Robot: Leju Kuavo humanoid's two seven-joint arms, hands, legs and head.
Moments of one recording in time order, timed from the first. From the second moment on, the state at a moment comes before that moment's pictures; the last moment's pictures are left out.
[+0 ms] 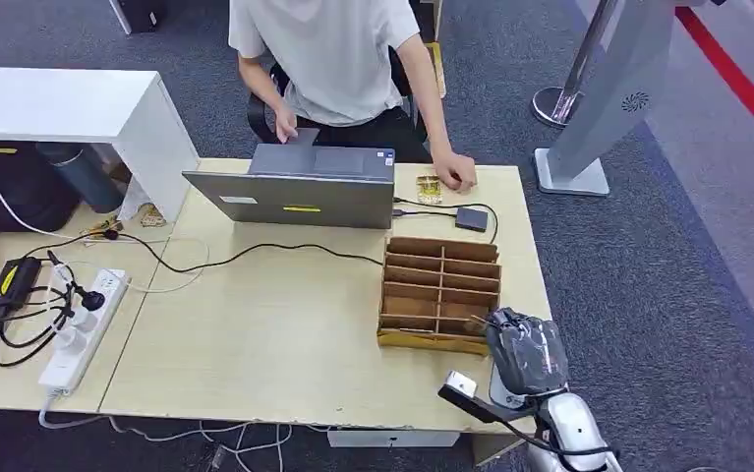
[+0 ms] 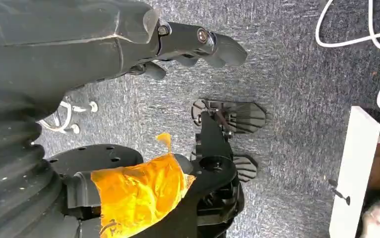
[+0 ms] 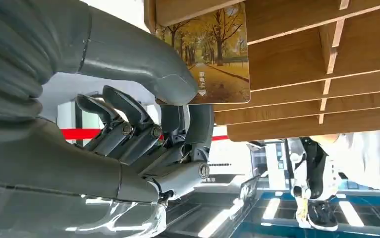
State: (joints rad) left arm -0.18 -0.15 0.91 -0.21 -0.66 -0.09 -0.04; right arm -0.10 -0.09 0.29 -1.15 1.23 -0.69 -0.27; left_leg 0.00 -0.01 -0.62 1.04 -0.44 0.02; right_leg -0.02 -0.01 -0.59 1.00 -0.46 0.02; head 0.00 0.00
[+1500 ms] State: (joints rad) left arm -0.27 -0.17 0.73 -0.21 -0.66 -0.08 0.12; right arm -1.05 -0.04 0.69 -0.85 1.17 -0.32 0.01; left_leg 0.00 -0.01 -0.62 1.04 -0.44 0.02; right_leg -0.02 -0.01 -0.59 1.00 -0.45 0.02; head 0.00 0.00
